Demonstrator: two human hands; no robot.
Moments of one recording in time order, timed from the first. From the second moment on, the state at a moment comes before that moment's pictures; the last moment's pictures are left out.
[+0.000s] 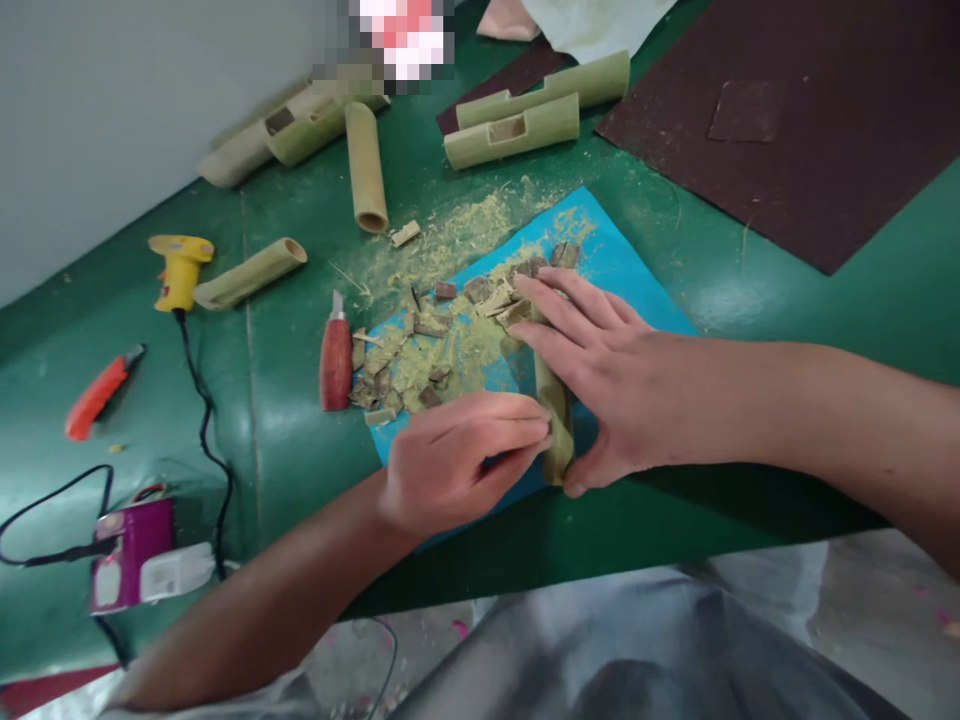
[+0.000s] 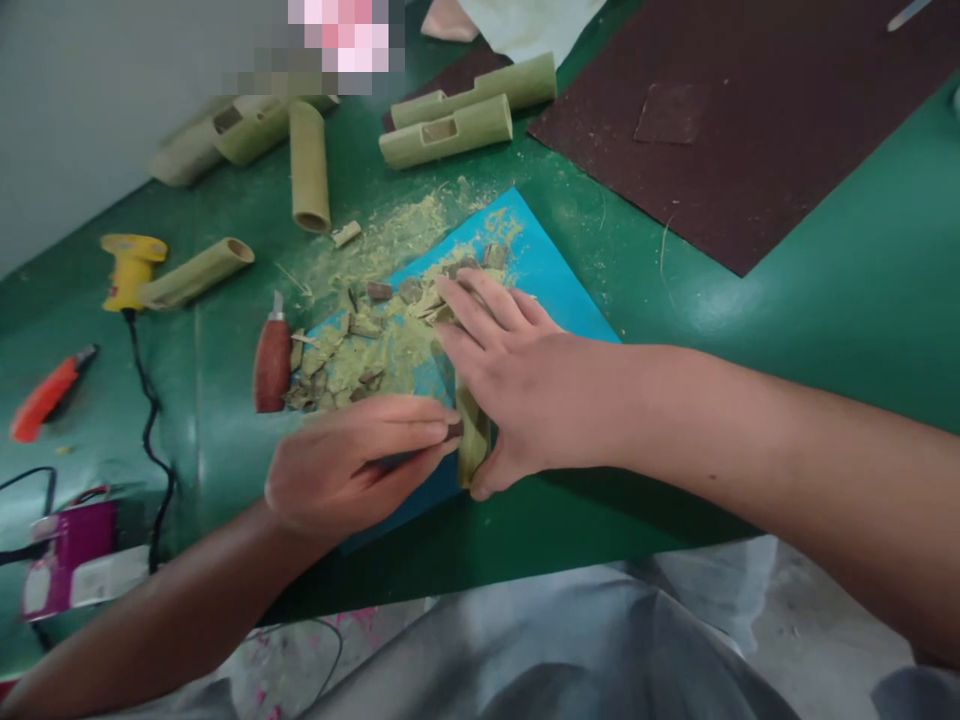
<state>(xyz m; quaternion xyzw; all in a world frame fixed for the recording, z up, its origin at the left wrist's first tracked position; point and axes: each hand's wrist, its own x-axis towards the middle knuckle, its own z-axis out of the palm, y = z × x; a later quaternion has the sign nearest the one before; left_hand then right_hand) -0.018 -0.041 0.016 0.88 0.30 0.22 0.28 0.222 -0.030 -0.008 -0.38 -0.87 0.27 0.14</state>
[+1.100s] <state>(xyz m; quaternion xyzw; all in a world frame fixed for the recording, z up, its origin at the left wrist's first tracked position) -0.017 -0.041 0.008 0.86 0.31 0.27 0.30 0.219 -0.031 -0.004 -0.41 -0.86 0.25 0.13</state>
